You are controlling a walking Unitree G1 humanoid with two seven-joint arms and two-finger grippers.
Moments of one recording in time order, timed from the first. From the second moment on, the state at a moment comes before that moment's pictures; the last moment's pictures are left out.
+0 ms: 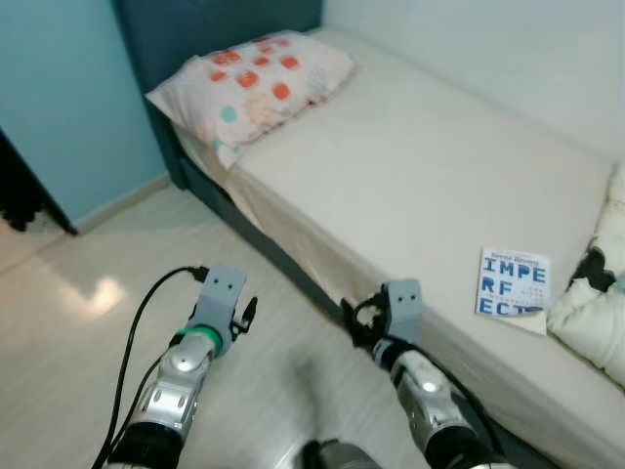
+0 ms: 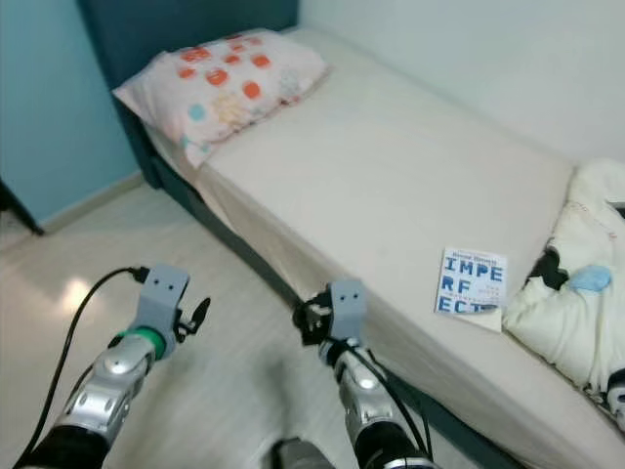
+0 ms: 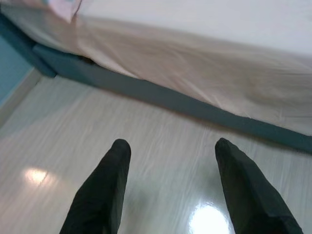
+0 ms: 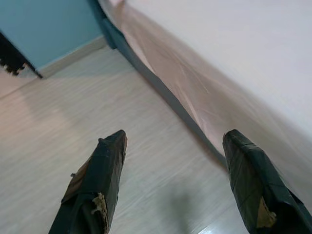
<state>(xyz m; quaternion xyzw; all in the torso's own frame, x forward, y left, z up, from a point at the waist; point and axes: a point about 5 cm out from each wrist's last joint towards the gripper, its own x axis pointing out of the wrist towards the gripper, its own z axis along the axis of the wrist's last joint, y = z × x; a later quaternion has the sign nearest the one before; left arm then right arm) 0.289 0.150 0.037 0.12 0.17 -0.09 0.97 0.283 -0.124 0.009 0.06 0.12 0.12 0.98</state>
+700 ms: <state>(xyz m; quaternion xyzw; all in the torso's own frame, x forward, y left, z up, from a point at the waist) 0.297 0.131 0.054 0.11 0.12 -0.12 0.98 0.288 -0.134 0.016 0.05 0.10 0.12 0.99</state>
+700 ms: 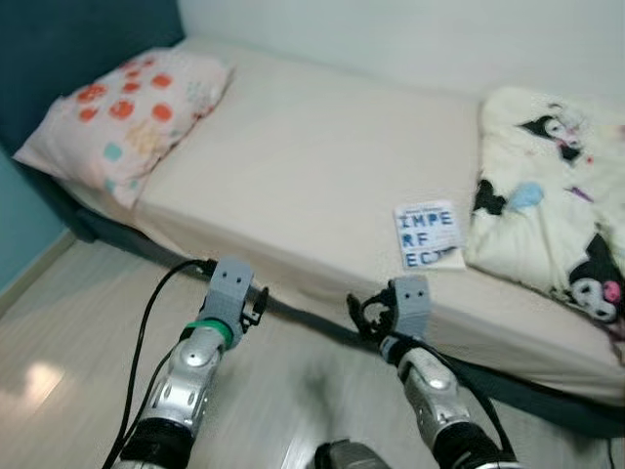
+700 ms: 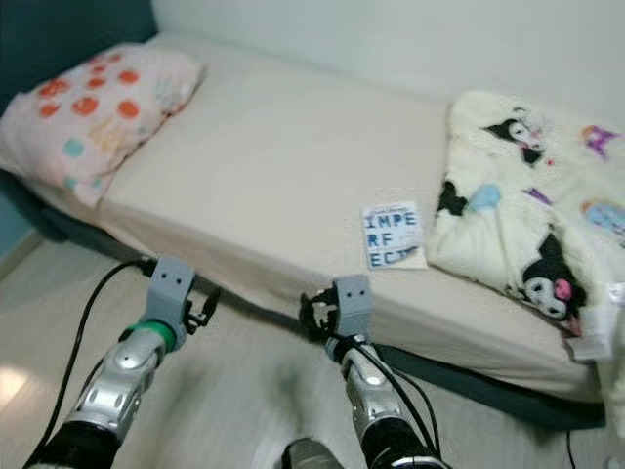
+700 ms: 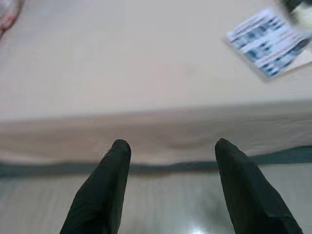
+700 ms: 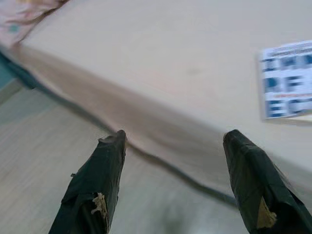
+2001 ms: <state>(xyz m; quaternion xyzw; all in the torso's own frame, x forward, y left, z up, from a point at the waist) 0.284 0.162 0.039 0.12 0.14 -0.03 0.98 0.294 -0.114 0.029 0.01 0.07 0.17 0.98</state>
